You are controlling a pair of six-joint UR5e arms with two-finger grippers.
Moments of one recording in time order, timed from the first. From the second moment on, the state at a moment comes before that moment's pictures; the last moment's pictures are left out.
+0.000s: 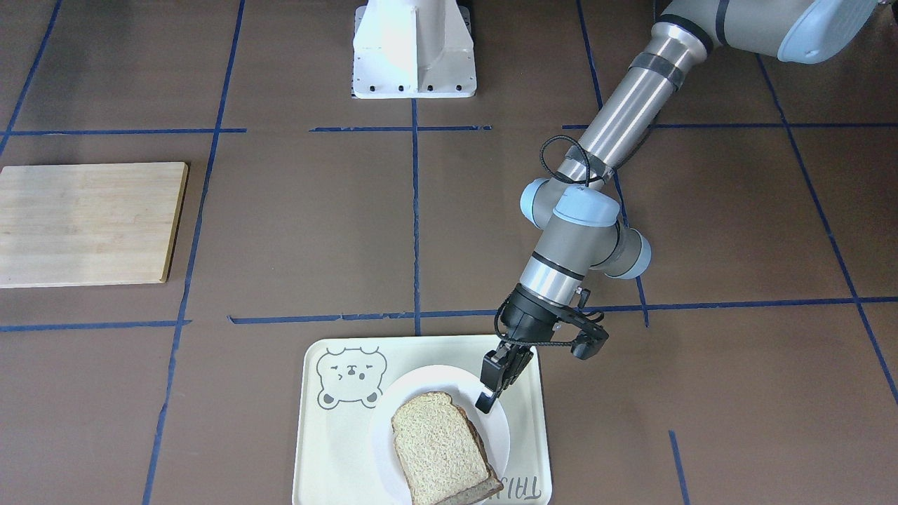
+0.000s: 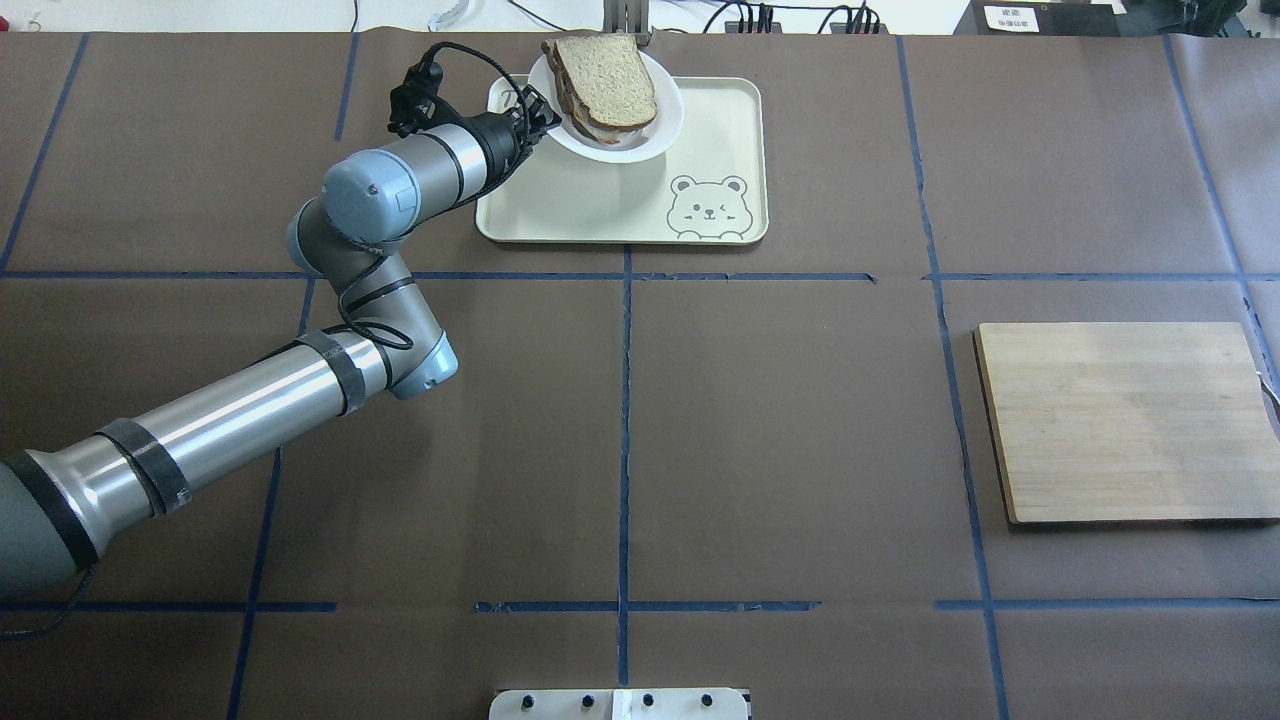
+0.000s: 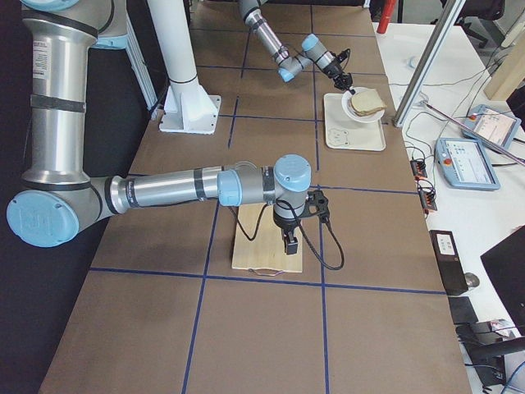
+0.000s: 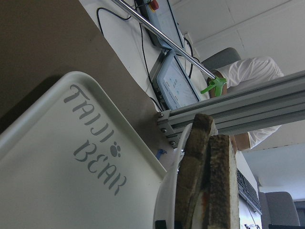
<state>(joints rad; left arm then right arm) -0.71 -2.51 -0.69 -3.03 -1.46 -1.92 1.47 -1.68 1.85 -1.62 2.35 -0.07</state>
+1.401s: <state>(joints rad) -0.76 -2.19 -1.33 -2.63 -1.80 -1.72 1.47 -1.68 1.85 -1.61 2.35 -0.08</state>
